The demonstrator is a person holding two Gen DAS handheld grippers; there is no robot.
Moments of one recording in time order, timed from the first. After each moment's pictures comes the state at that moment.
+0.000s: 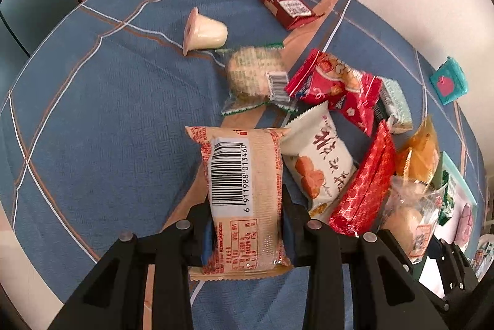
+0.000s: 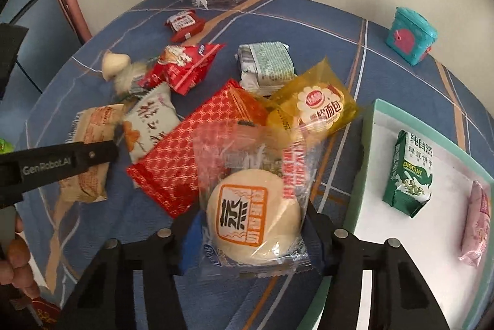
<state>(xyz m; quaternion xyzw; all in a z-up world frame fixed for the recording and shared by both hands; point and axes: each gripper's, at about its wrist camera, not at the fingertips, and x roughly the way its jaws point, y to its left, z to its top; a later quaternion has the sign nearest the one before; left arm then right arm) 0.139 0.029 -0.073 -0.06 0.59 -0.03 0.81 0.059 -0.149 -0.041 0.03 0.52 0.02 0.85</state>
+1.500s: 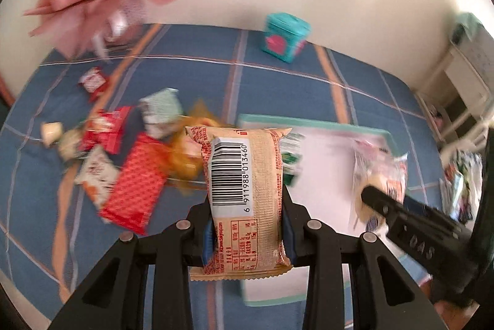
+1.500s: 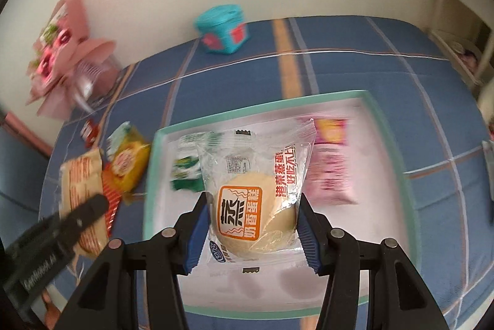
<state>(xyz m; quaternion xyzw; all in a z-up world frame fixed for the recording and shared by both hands) 0.057 -0.168 0.015 0.05 0.51 -0.25 0.82 -0.037 -0.352 0.006 0.23 0.47 -0.15 0.84</state>
